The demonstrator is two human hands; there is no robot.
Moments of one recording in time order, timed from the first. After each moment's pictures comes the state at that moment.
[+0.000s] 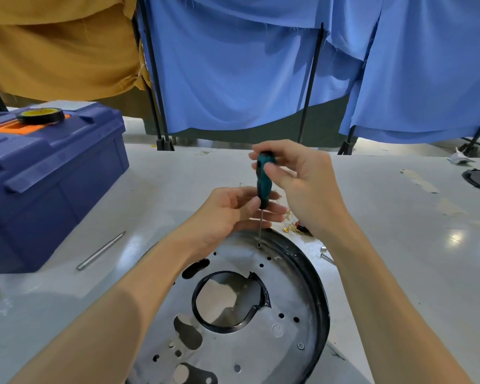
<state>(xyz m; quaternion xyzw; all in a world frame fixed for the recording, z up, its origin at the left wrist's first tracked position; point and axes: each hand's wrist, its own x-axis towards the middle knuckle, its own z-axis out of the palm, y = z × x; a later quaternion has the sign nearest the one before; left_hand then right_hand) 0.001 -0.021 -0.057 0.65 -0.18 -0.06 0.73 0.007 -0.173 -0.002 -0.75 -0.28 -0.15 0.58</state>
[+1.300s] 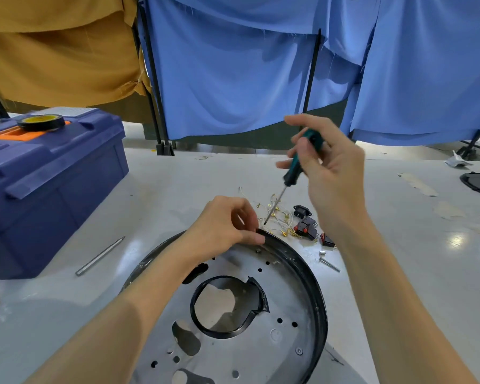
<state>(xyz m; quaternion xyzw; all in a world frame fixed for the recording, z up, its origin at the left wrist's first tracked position) 0.001 -0.019 -0.057 0.86 -0.13 0.06 0.49 0.011 -0.190 0.008 -0.68 -0.26 -0.25 0.64</state>
